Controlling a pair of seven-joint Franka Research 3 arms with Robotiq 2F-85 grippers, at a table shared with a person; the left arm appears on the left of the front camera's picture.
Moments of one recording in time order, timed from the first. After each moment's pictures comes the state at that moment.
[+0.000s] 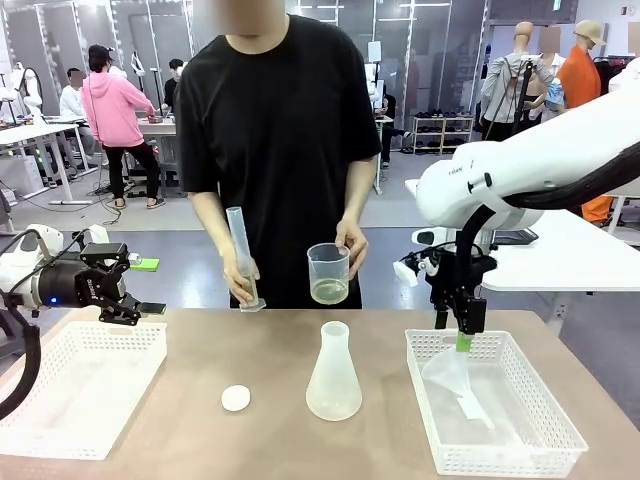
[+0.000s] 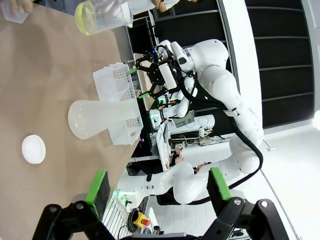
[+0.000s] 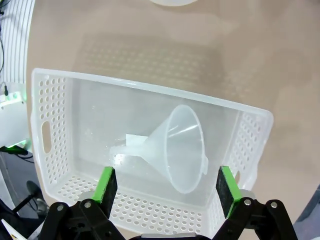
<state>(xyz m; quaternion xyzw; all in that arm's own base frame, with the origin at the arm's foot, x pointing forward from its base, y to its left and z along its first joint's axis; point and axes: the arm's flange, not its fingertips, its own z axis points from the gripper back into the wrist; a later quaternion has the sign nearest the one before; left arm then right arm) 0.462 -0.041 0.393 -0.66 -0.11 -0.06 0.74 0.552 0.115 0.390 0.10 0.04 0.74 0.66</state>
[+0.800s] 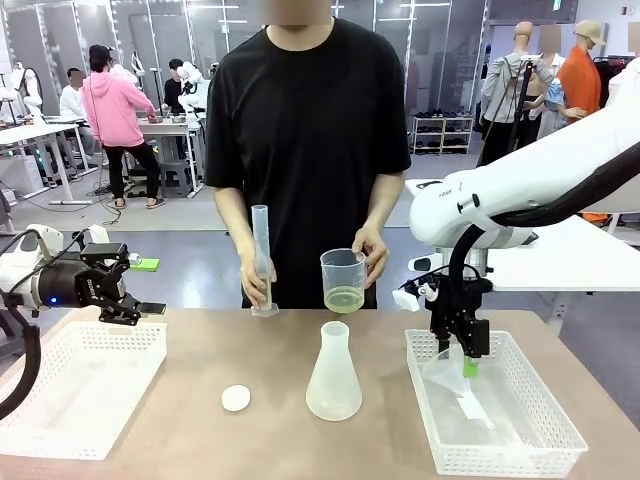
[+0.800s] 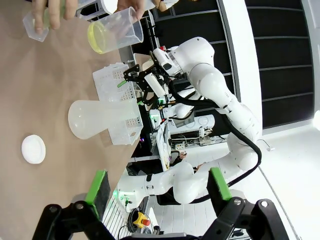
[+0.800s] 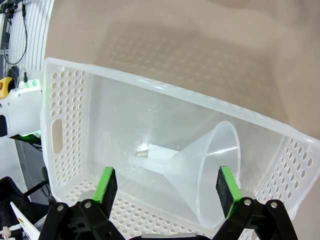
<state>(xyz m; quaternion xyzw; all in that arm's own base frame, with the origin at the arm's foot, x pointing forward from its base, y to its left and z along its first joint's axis) 0.462 -0.041 0.393 -0.66 -0.11 -0.06 0.74 0.546 0.115 0.348 0.15 0.10 0.75 0.63</state>
